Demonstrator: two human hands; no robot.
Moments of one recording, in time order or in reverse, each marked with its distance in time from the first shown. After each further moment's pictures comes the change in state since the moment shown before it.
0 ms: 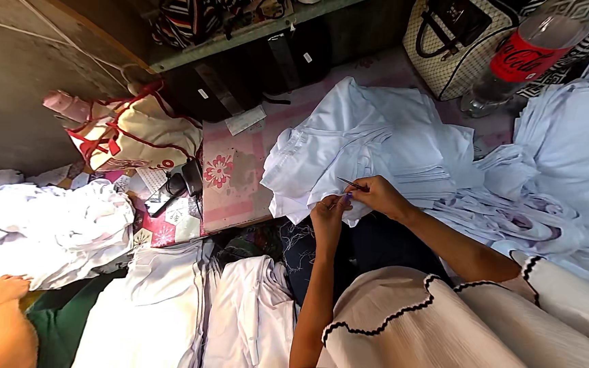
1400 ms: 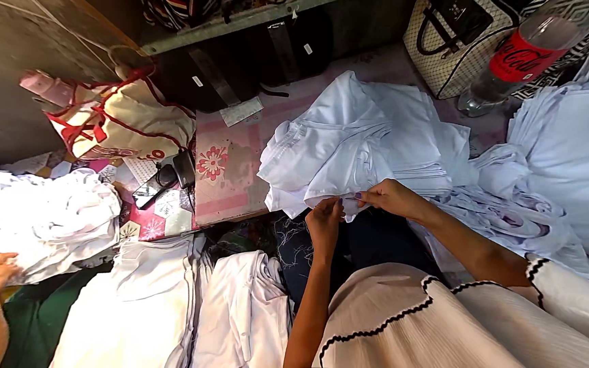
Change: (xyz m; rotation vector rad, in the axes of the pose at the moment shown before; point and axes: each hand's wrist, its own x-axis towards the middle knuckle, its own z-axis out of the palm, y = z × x) left_hand -0.020 -0.007 -0.003 0.060 0.070 -0.023; right_hand -0.026 -0.008 -0.025 -0.223 -0.185 0.138
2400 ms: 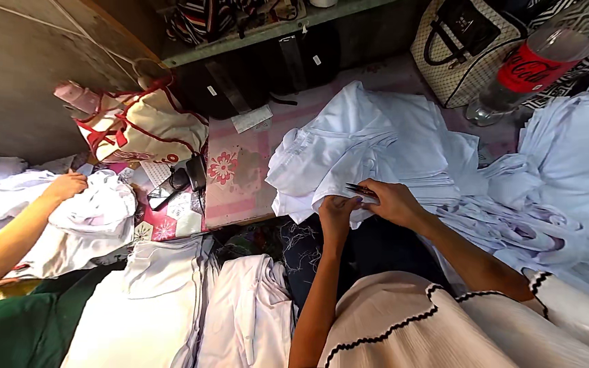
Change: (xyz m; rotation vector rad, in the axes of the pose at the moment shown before) left_hand 0.024 0.018 0.019 0.018 -0.041 -0.040; right_hand 0.009 0.001 0.010 -0.367 0.227 -0.256
